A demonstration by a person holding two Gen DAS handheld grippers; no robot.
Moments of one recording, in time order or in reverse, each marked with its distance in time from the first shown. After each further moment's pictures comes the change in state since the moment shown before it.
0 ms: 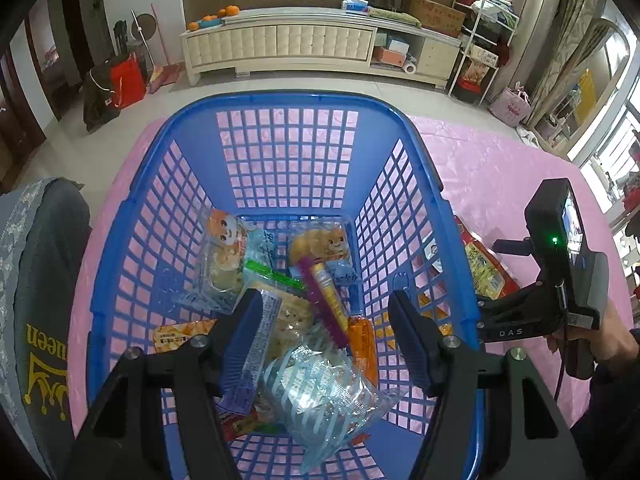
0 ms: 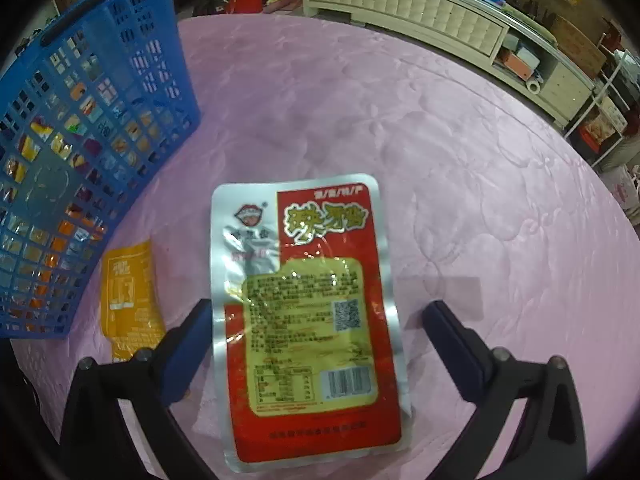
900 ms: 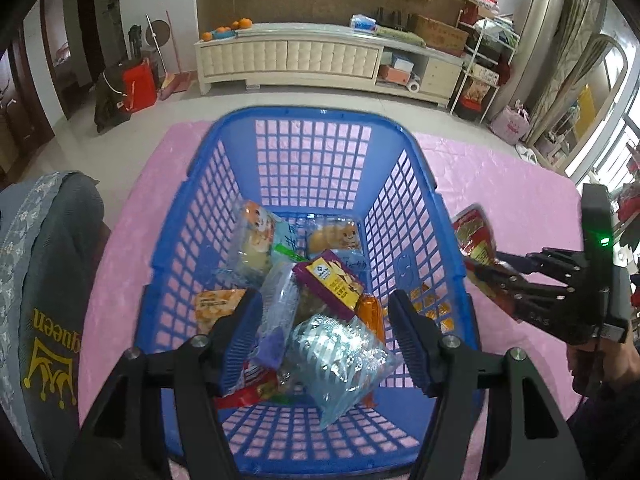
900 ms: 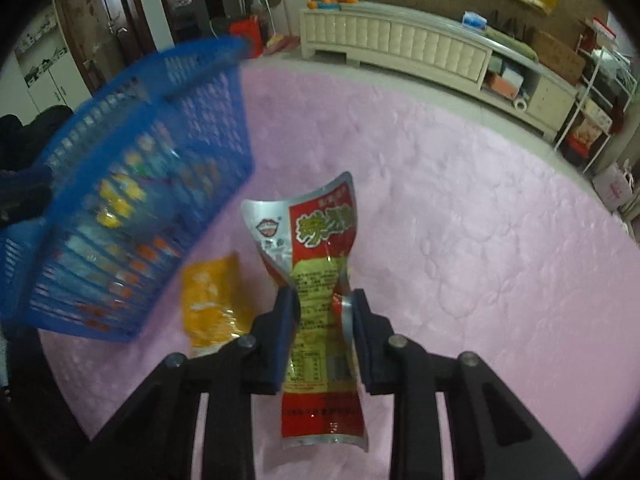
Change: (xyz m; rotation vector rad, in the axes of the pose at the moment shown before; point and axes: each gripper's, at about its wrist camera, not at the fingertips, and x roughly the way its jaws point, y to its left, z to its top) left arm -0.046 0.020 -0.028 -0.029 -0.075 -0.001; right arm -0.080 0.042 -0.029 0.046 -0.171 0.018
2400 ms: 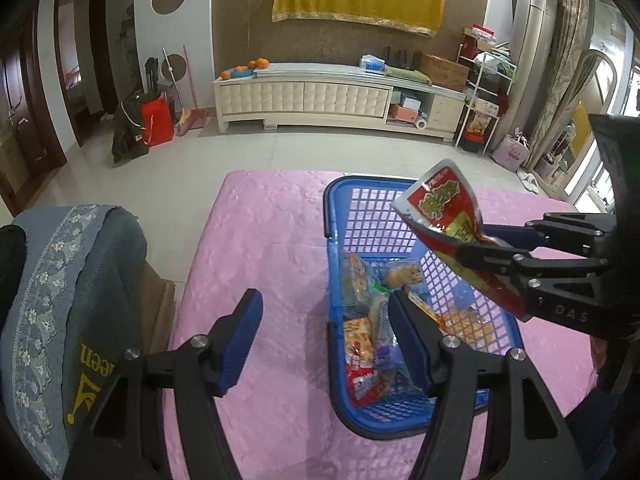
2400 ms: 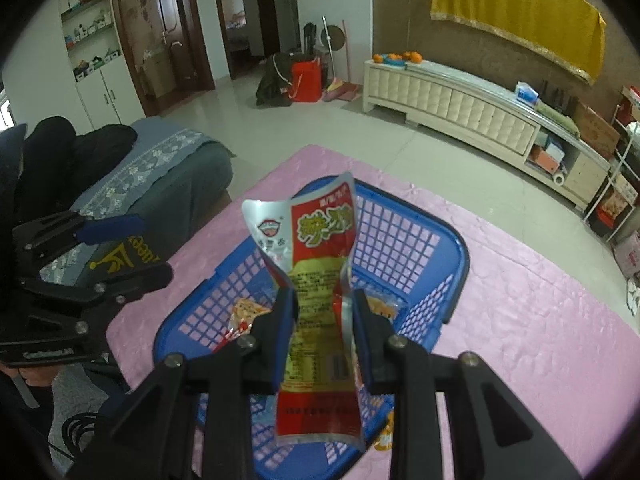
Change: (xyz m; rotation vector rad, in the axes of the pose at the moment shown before) left arm -0.066 0.079 0.010 0.030 -0.125 0.021; right arm -0.053 0.132 0.100 -0.118 -0.111 0.090
